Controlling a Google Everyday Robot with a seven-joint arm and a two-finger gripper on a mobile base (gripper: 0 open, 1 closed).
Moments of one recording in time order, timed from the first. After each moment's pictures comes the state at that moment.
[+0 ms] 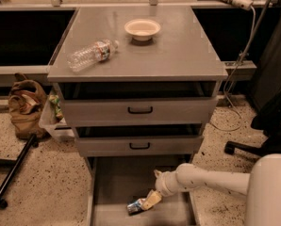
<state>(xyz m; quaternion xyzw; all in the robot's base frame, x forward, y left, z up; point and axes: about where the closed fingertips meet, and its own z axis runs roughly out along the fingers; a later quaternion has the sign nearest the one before) 0.525 -0.056 0.291 -0.50 0.79 0.22 0.26</state>
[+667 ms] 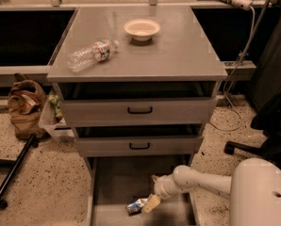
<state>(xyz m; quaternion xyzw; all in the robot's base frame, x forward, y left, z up) 0.529 -0.052 0.223 -0.52 0.78 0.25 0.23</state>
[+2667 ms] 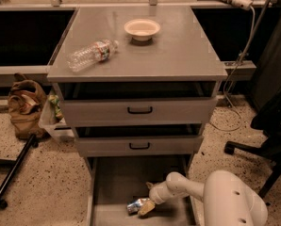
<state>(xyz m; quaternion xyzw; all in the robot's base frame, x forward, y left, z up) 0.538 -0.030 0.105 -0.54 0.76 0.27 0.22</state>
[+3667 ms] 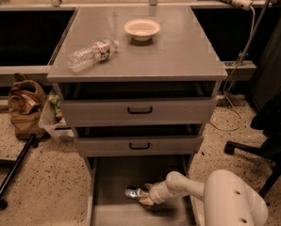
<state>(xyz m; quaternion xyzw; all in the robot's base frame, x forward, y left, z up) 0.539 -0.031 0.110 -0.54 0.76 0.27 0.22</state>
